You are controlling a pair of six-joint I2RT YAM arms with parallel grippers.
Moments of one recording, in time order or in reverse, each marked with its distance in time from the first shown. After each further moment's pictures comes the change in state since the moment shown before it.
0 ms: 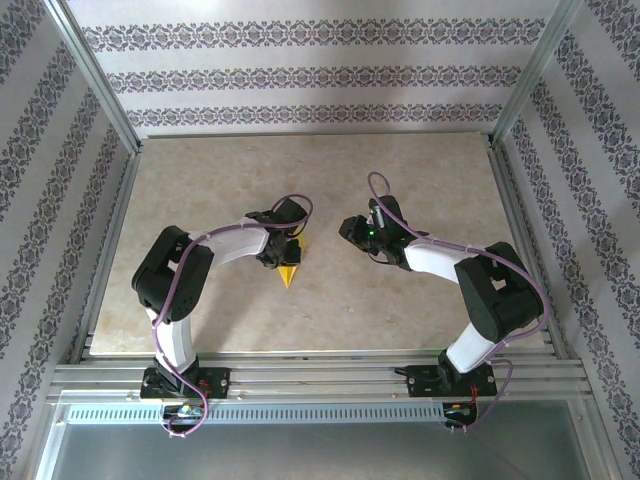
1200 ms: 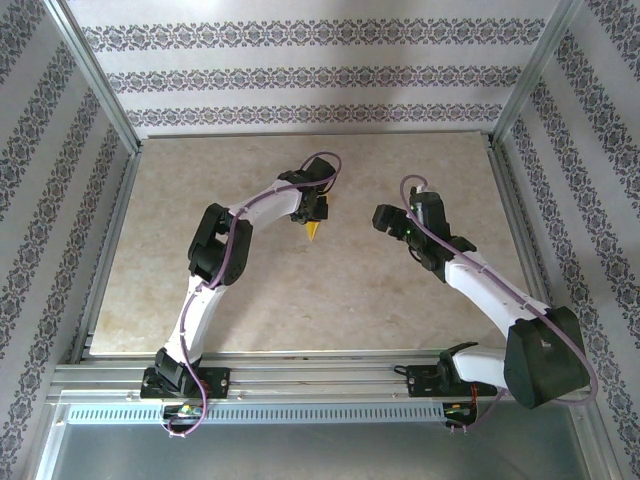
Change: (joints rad) left arm 0.032 0.475 0.753 -0.175 -0.090 0.078; right arm -0.137 -0.394 -0.059 -0.278 0.283 -0.375
